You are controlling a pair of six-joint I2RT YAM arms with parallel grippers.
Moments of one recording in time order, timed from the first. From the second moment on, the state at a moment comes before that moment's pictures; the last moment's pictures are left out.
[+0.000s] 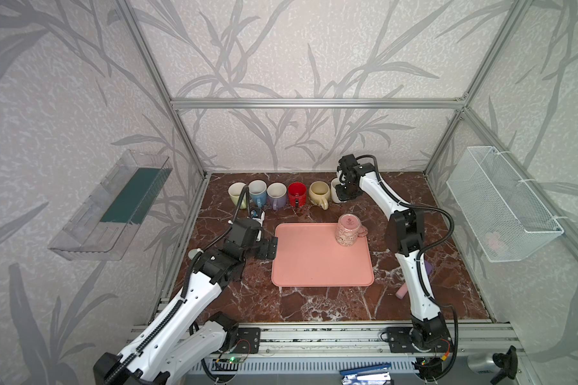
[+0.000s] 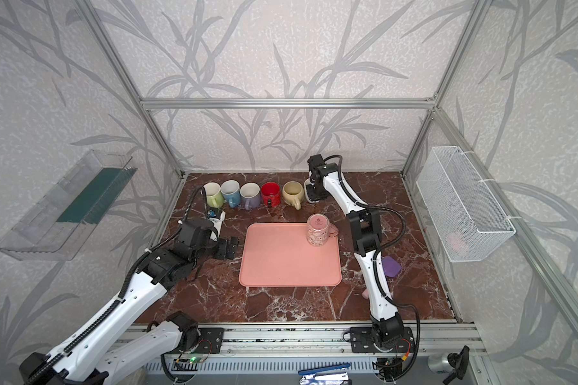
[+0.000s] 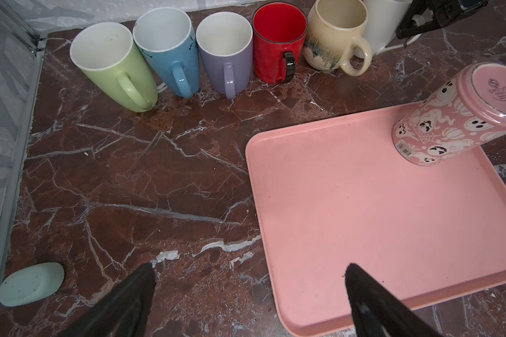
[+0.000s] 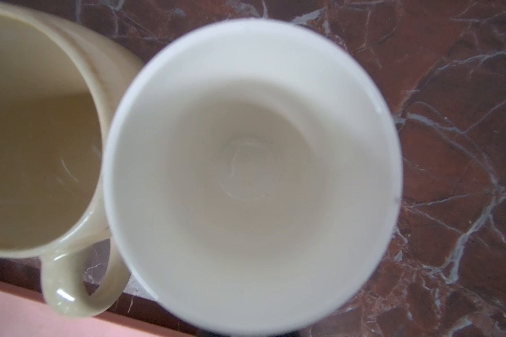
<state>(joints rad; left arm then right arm) -0.47 0.91 0.85 -0.71 -0.19 -0.20 0.35 2.46 2.36 -1.08 0.01 0.10</state>
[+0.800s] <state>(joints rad) -0.47 0.89 0.85 -0.71 -0.19 -0.20 0.36 2.37 2.18 -1.02 0.00 0.11</state>
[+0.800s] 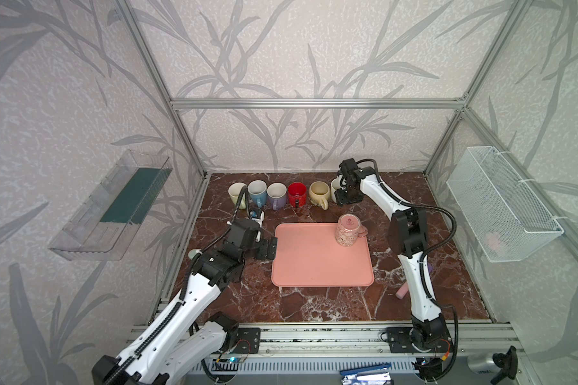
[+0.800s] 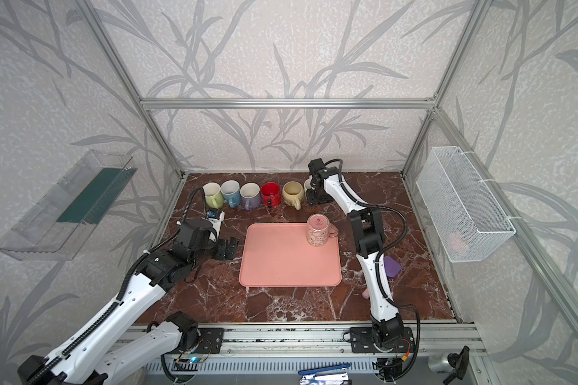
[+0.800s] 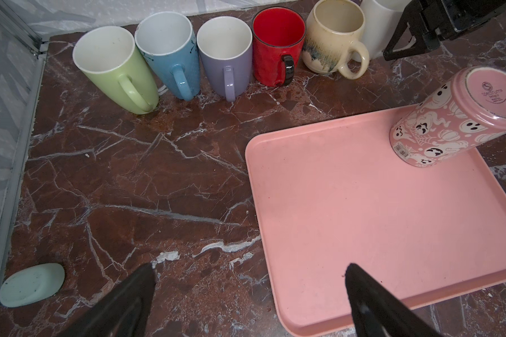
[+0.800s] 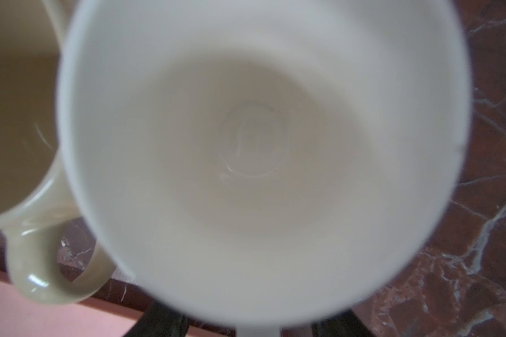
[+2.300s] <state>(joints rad) -0.50 0.85 0.85 -0.71 -0.17 -0.20 0.26 1.70 1.30 -0.71 -0.02 0.22</state>
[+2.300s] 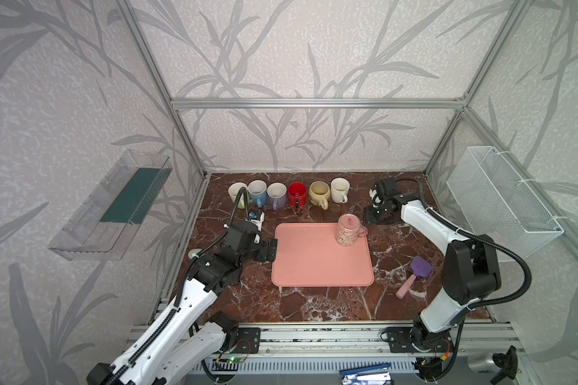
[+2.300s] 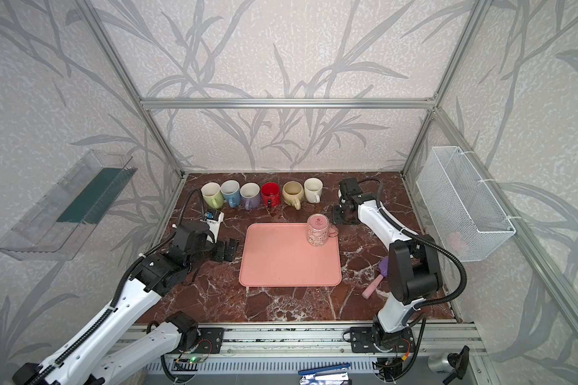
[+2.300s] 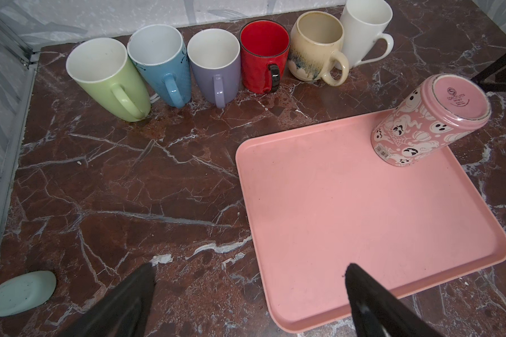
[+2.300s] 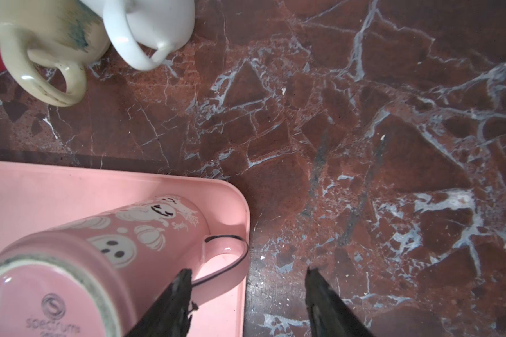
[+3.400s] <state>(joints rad) -0.50 0.84 0.85 -0.72 -0.17 -0.20 0.48 1.61 1.11 -0.67 -0.02 0.23</state>
